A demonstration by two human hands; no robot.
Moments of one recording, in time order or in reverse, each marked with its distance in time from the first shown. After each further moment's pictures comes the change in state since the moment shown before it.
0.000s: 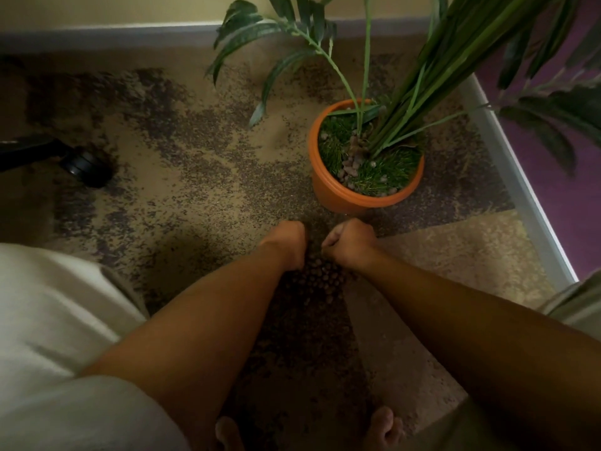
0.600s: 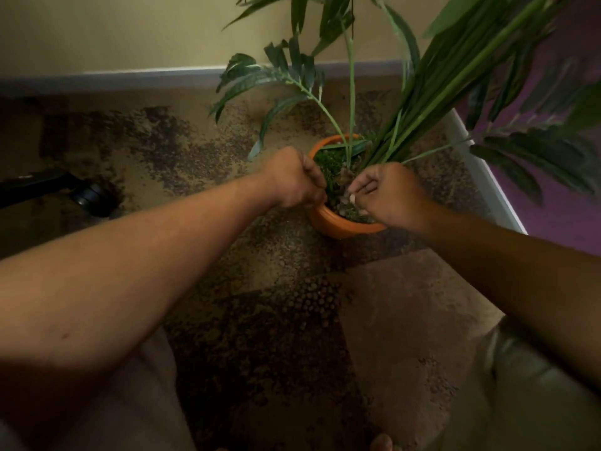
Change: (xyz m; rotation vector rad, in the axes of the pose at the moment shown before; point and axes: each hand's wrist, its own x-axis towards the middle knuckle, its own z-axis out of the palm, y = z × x) left_hand -0.030 0.013 -0.139 -0.654 0.258 0.169; right_hand -0.027 -0.037 -0.120 0.061 0.244 -0.288
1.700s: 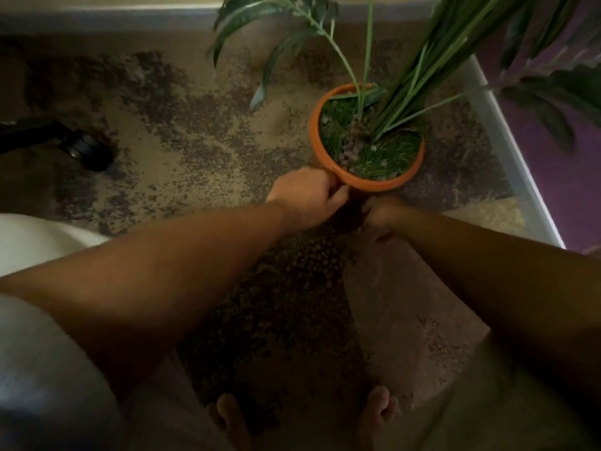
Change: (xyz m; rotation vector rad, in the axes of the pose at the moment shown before) left_hand -0.014 -0.056 0.075 0.532 0.110 0.244; right_hand 0.003 0.067 0.072 -0.244 -0.478 0.445
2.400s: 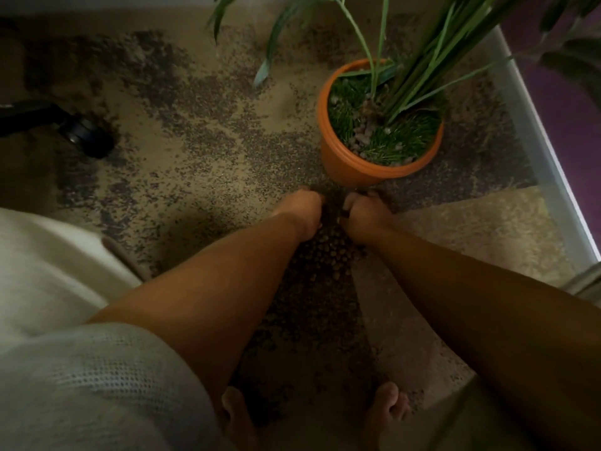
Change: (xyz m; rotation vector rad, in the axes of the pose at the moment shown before) left_hand -0.001 -0.020 0.058 0.084 -0.336 -0.224; right_hand 0.042 -0.007 0.060 -0.091 0.313 -0.174
